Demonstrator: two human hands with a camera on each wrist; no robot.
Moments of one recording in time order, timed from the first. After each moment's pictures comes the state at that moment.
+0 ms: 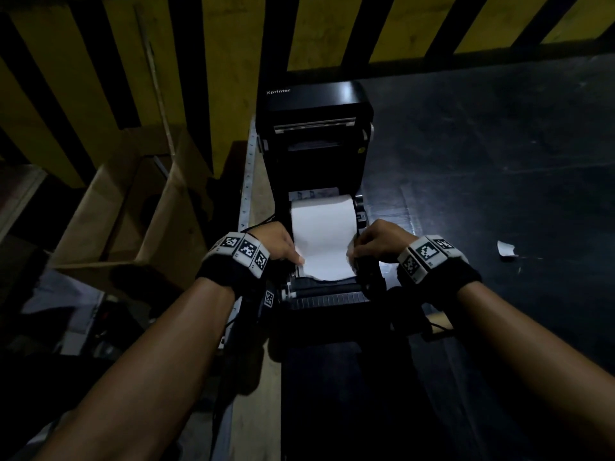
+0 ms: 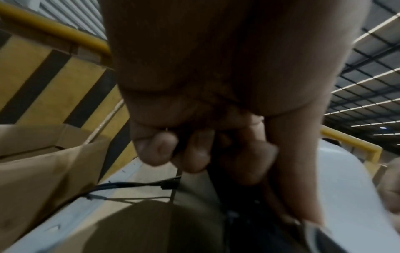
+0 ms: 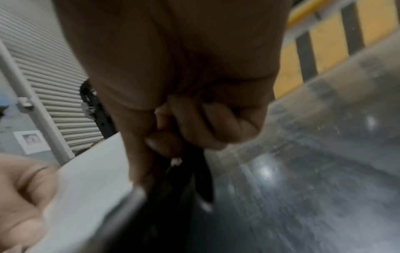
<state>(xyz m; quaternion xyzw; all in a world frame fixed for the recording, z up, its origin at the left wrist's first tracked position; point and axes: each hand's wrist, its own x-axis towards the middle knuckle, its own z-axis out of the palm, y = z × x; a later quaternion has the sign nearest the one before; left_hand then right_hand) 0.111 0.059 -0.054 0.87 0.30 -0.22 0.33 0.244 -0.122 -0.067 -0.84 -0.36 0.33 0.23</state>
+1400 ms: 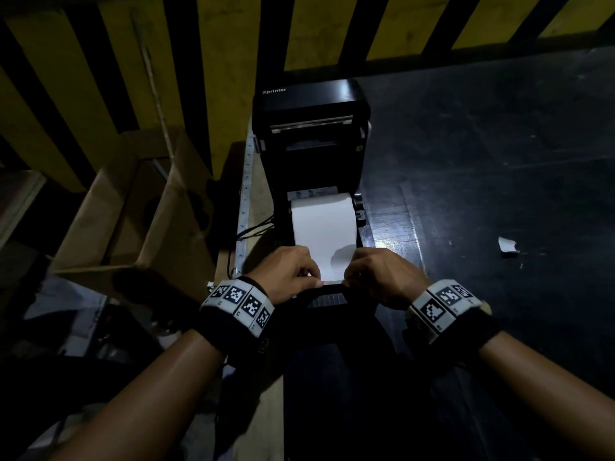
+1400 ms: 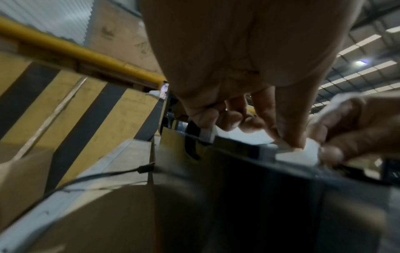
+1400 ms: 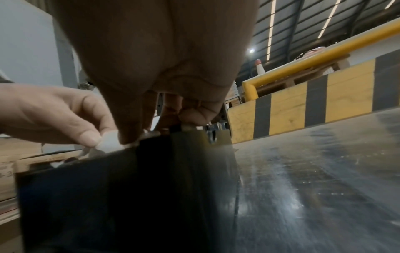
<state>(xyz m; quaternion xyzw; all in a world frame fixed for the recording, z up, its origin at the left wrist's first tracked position) 0.075 0.016 -0.061 0.95 0.09 -0.10 0.28 0.195 -0.157 -0.067 -0.79 -0.54 0.23 0.18</state>
